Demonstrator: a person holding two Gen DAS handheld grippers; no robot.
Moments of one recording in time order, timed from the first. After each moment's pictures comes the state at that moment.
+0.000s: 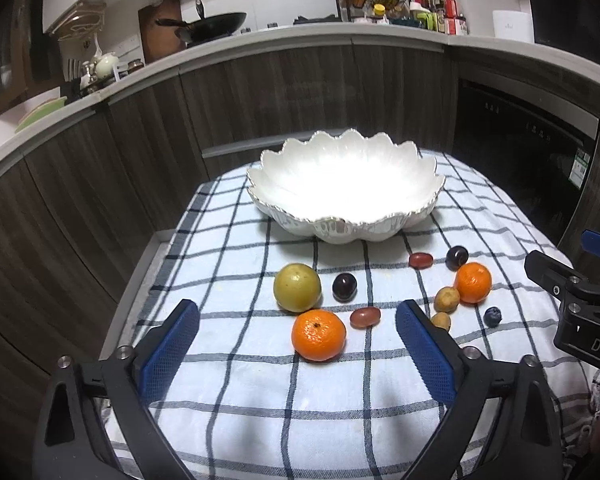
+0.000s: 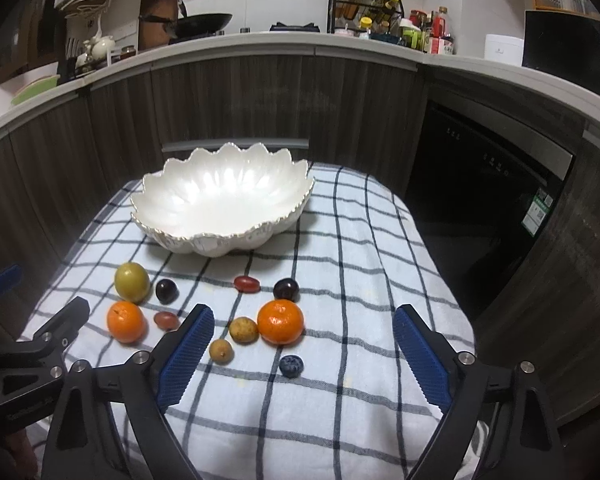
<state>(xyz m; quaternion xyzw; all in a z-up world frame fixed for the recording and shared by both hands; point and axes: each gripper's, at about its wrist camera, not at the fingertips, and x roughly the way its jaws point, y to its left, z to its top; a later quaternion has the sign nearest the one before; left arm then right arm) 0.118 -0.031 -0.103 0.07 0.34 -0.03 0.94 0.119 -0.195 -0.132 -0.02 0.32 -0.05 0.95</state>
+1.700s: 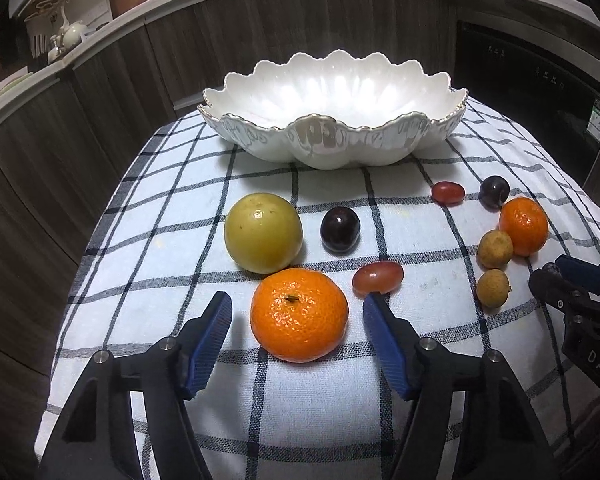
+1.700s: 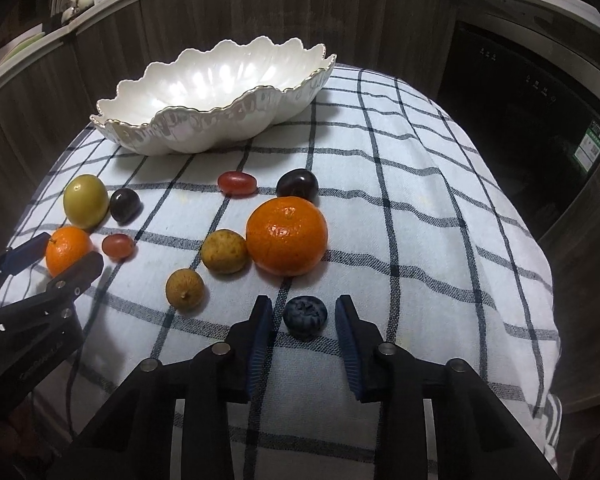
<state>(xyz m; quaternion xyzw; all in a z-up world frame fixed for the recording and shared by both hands) 0.170 -0.042 -0.188 0.09 0.42 -0.05 0.90 0.164 -0.200 -0.225 0.00 0.44 -0.03 0.90</state>
